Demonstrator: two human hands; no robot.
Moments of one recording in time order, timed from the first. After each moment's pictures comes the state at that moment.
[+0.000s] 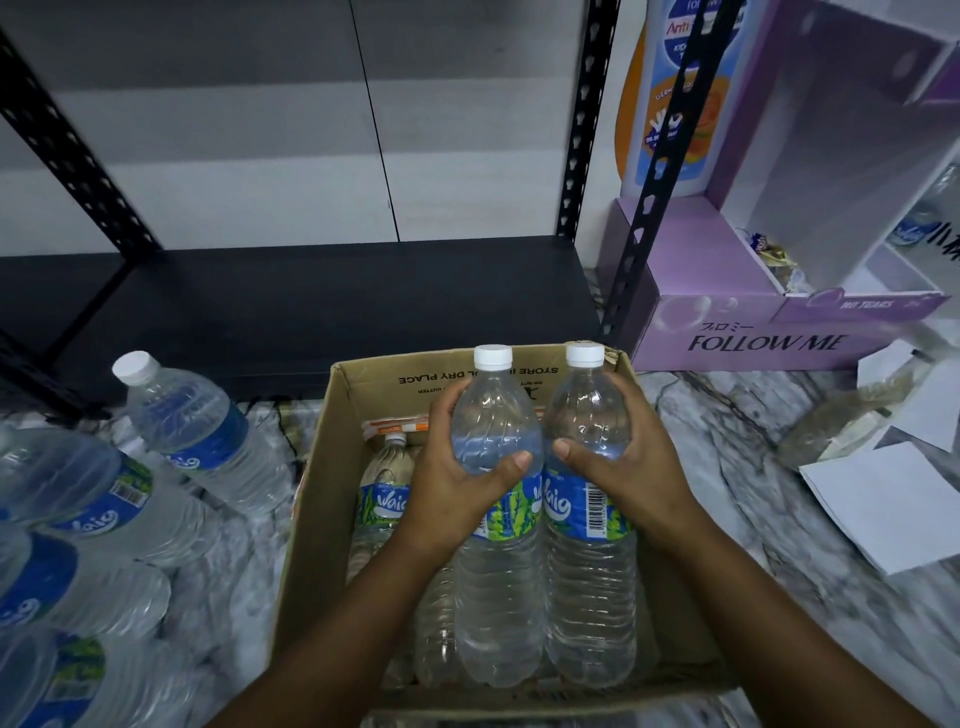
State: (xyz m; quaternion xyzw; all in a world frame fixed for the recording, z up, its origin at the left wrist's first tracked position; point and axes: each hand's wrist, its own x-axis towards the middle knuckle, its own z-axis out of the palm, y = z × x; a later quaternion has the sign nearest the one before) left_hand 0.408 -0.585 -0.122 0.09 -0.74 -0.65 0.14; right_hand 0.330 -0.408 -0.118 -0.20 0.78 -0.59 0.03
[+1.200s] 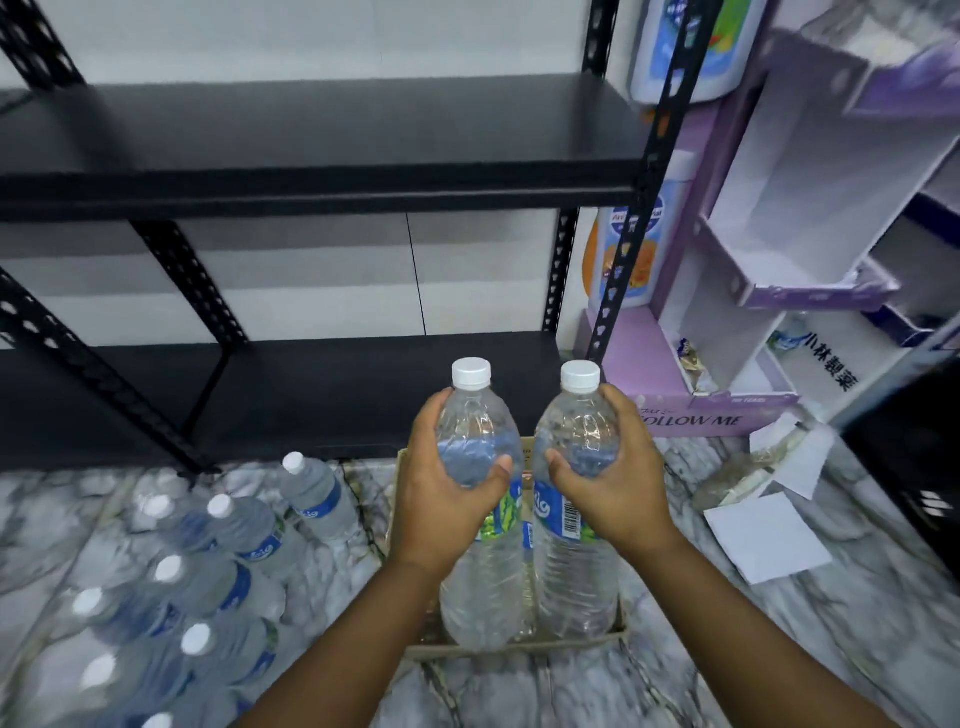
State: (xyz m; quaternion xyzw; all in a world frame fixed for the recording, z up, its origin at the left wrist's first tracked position) left_hand 0.486 -0.577 0.177 0.15 -0.80 -0.53 0.24; right_hand 0.412 -0.413 0.181 -0.16 0.82 -0.54 -0.07
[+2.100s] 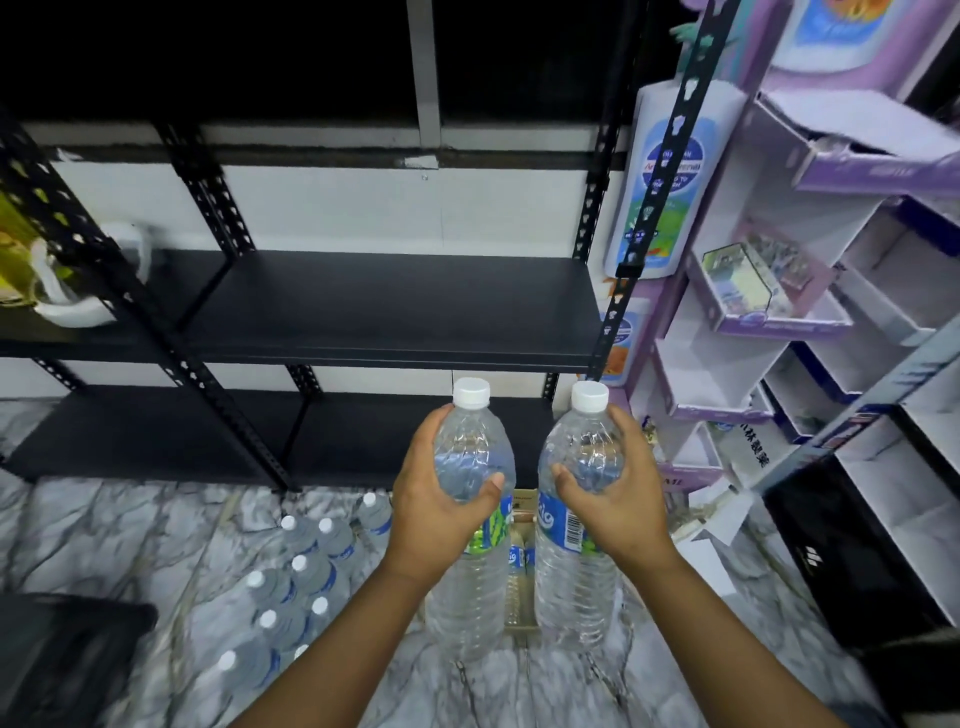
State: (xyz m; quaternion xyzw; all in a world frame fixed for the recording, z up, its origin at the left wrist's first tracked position) left_hand 0.583 -0.558 0.555 0.14 -0.80 -0.53 0.24; right_hand 0.497 -0.384 0.556 -0.16 0.82 -0.56 -0.03
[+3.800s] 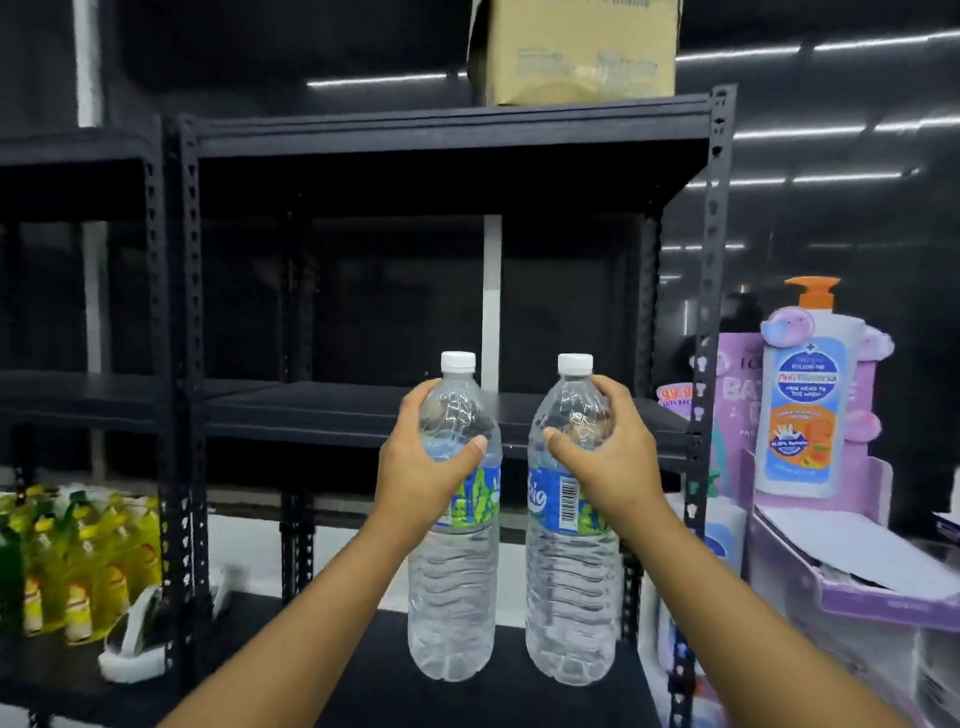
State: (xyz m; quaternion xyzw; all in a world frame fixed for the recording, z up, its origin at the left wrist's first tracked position) left_hand 0.493 -0.669 0.919 -0.04 -0.72 -0.45 0.52; right_hand 0.401 -0.493 0.937 -0.37 0.66 -0.61 -0.24
